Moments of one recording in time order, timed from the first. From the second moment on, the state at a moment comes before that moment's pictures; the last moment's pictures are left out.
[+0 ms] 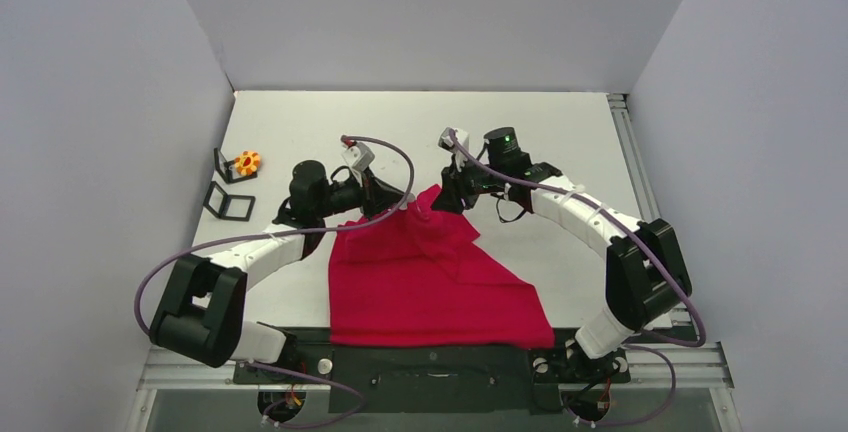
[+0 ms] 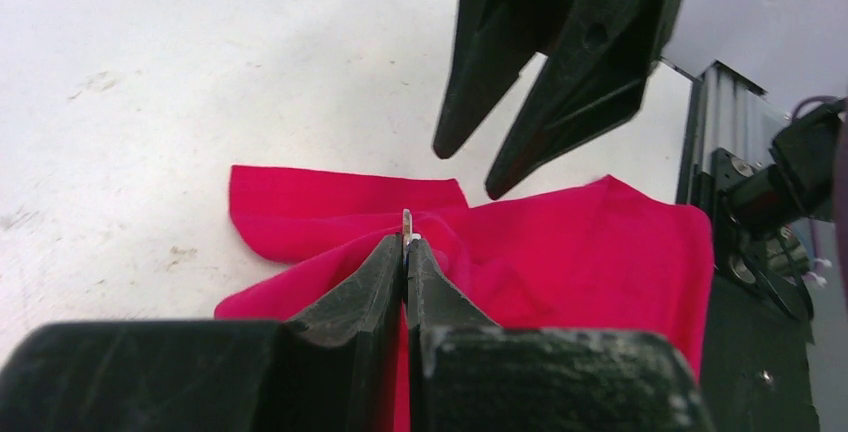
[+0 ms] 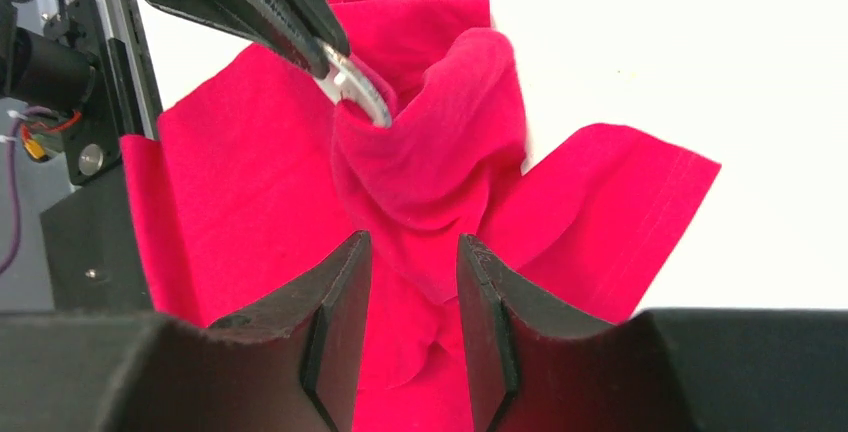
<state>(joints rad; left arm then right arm) -0.35 1.38 0.64 0.58 0.76 -0.23 0.50 1.58 1.12 -0.23 -0.73 -0.12</state>
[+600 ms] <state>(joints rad) -0.35 1.45 0.67 0.68 0.96 -0.25 0.58 1.64 1.20 -0.19 -0.82 -0.27</state>
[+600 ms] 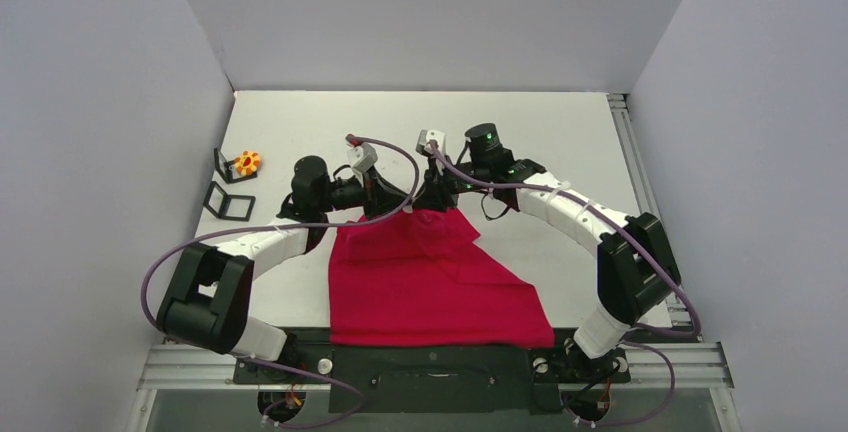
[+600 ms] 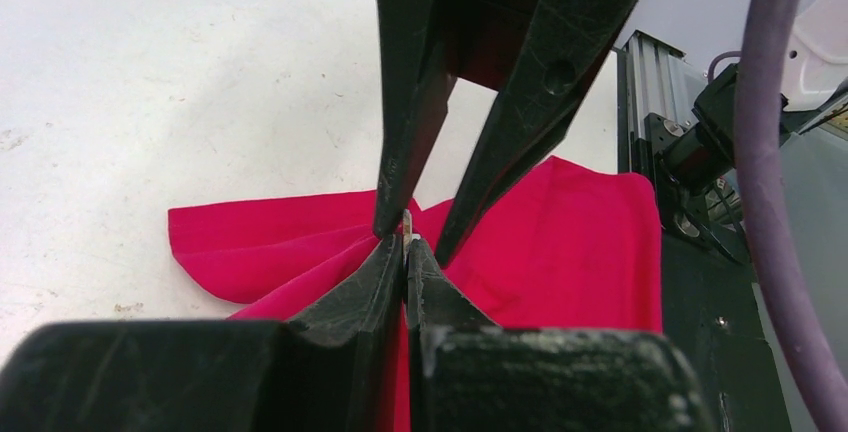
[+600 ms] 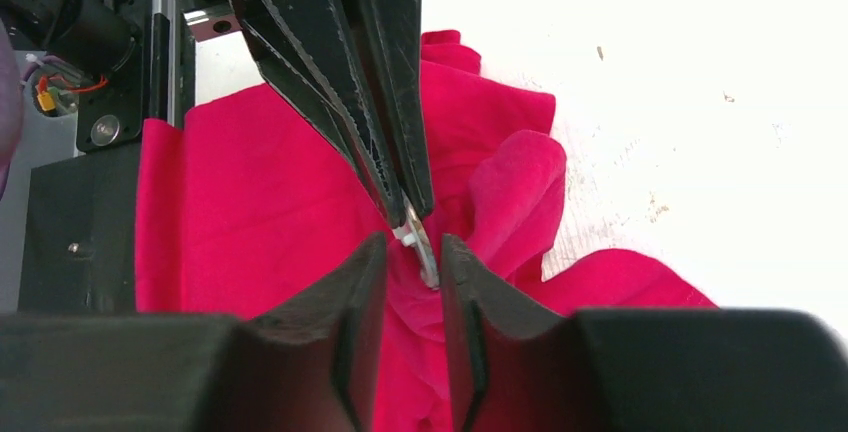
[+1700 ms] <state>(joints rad) -0.33 1.47 0.67 0.74 1.05 -0.29 0.58 1.65 1.25 -0.32 -0.87 -0.38</state>
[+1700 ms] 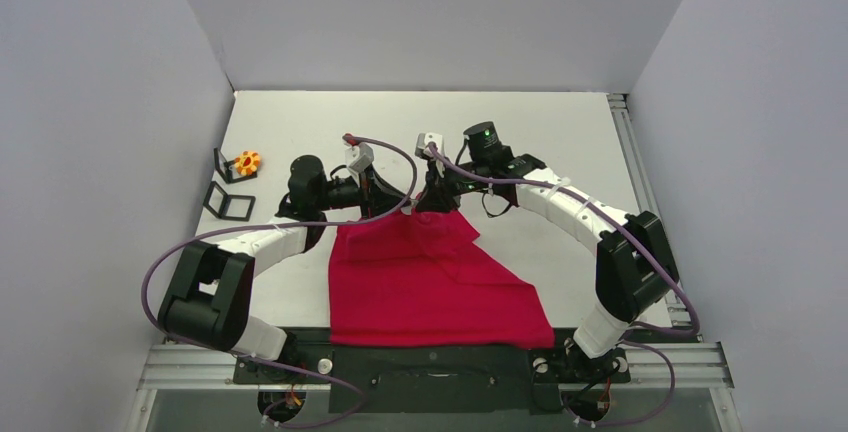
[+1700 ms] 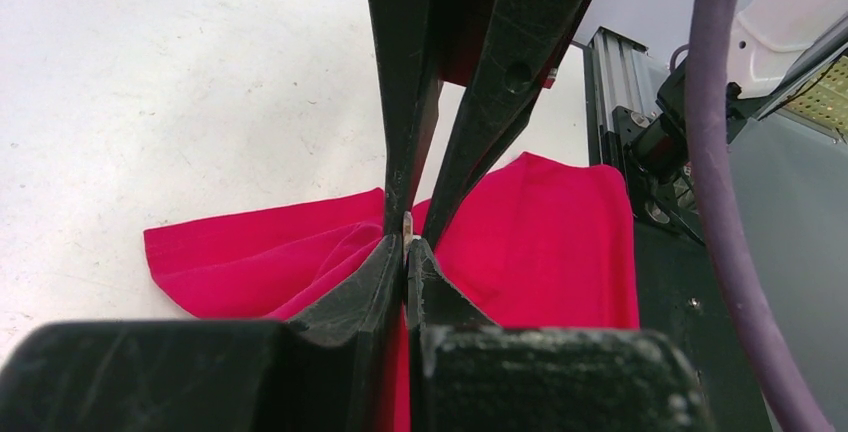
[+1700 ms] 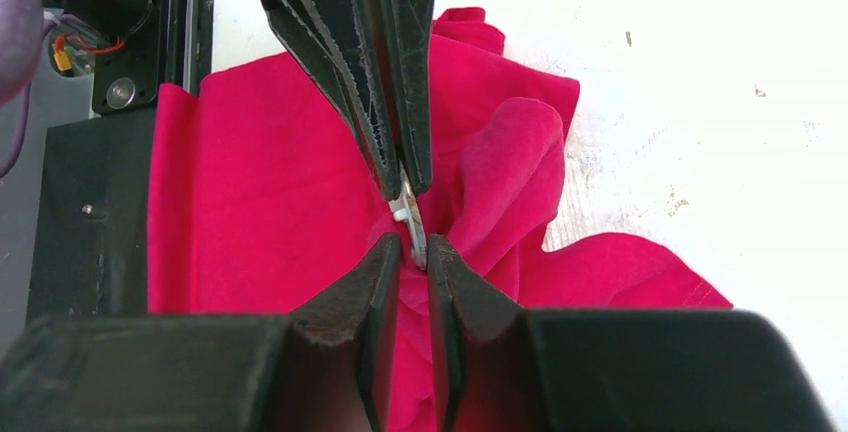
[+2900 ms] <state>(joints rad) -0.33 1.44 0.68 0.56 0.89 -0.24 0.55 1.69 1.16 0.00 -0.90 0.11</state>
